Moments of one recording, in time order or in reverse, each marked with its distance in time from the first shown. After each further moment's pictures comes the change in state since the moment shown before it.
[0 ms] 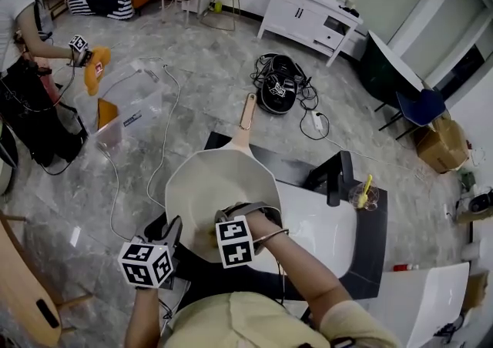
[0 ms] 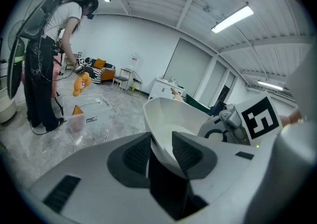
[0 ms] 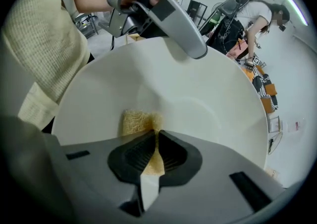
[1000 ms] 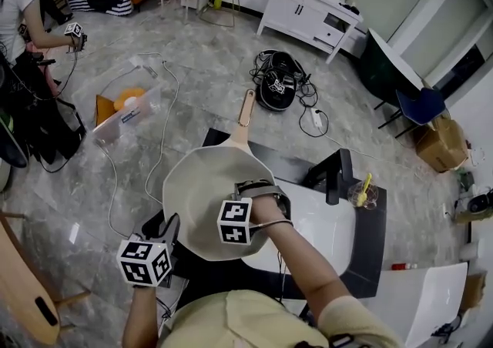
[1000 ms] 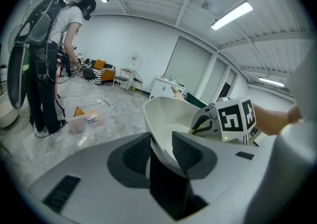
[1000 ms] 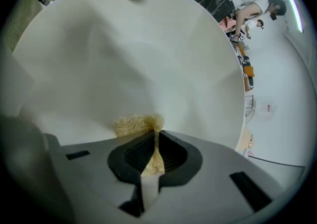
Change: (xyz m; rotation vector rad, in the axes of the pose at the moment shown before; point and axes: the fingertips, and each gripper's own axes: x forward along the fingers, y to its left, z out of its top) left arm 0.002 -0.001 0.001 0.021 0.016 0.019; right arm 0.001 -0.065 -0.092 0.111 0.347 -0.236
